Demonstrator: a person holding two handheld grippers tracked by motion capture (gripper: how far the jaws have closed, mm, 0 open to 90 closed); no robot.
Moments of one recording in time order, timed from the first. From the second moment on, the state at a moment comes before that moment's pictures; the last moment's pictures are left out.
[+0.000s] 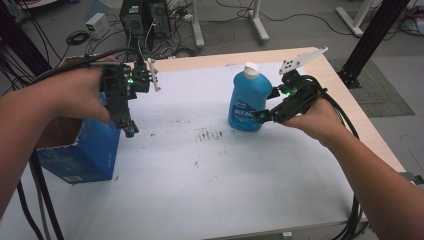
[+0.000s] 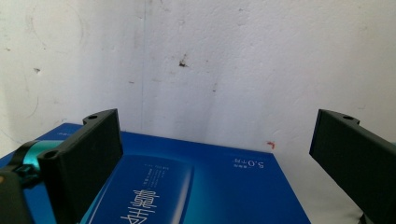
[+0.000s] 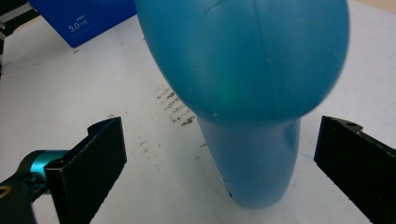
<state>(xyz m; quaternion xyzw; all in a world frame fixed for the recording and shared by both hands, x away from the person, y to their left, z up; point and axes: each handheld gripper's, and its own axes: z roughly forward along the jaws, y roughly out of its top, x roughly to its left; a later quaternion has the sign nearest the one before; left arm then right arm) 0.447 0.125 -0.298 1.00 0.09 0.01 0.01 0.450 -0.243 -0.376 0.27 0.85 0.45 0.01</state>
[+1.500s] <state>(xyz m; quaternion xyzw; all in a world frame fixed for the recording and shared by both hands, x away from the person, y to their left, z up) 0.447 0.128 -0.298 1.00 0.09 0.01 0.01 0.456 -0.223 -0.400 0.28 0.82 0.49 0.06</state>
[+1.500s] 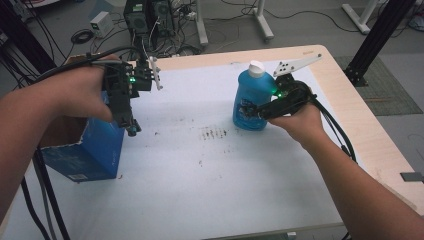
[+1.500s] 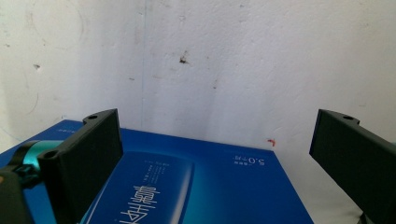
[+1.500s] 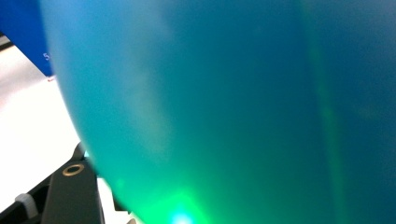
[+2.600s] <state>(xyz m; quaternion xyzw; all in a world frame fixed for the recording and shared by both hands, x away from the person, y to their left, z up) 0.449 0.128 -0.298 1.00 0.10 0.01 0.00 0.455 -0.222 -0.407 0.25 0.83 0.49 0.09</state>
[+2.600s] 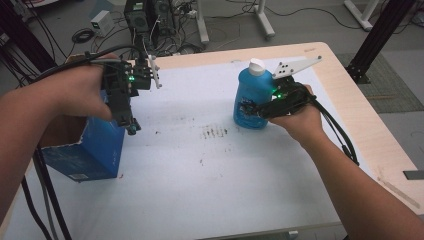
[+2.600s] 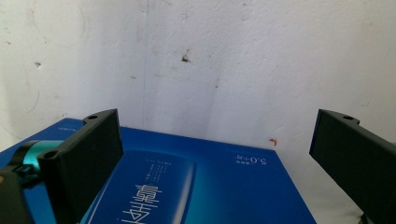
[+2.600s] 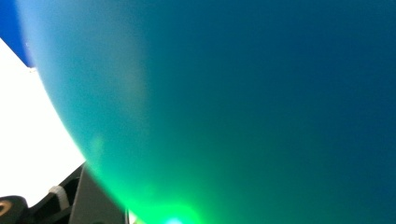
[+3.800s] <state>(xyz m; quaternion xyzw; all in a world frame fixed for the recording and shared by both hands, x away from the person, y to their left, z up) 0.431 0.121 -0.280 1.00 0.08 0.03 0.02 0.410 -0.207 -0.362 0.19 0.84 0.50 0.09</state>
